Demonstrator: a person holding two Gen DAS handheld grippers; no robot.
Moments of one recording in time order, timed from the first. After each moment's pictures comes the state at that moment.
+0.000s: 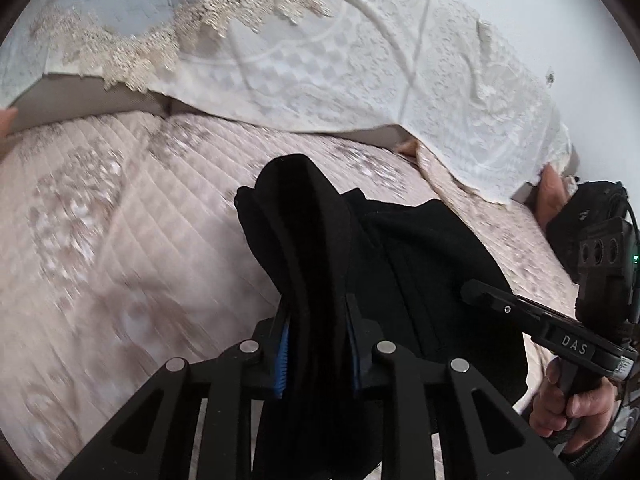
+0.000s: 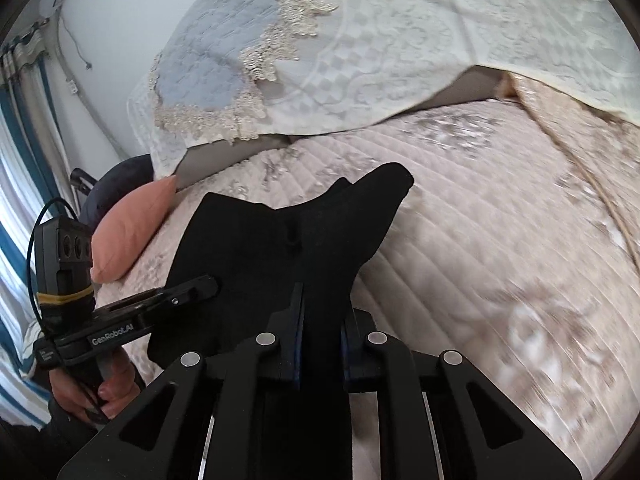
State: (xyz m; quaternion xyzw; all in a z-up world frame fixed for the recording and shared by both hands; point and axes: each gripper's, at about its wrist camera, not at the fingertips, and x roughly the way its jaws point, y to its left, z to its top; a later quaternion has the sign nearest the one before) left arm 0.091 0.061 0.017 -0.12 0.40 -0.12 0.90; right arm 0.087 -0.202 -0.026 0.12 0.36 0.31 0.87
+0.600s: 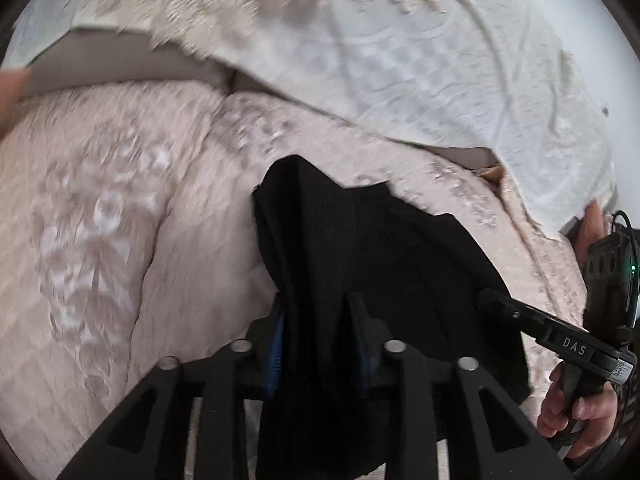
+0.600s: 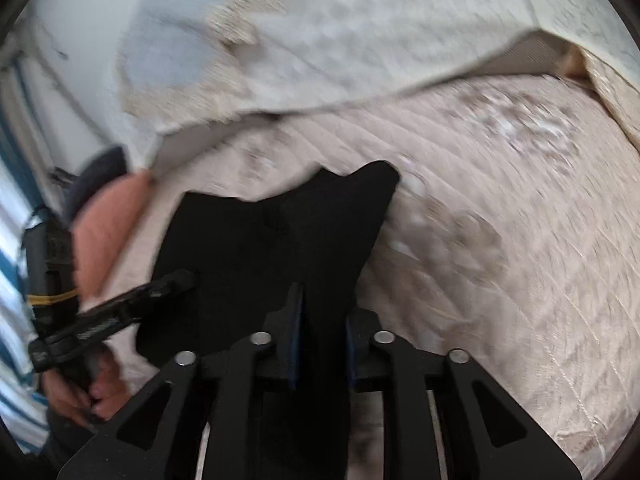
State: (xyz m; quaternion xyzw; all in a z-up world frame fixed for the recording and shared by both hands) left arm 0.173 0.145 -0.037 -0.17 0.44 -0.05 0.88; right arm 0.201 -0.132 -0.070 0.10 0.43 0.29 0.85
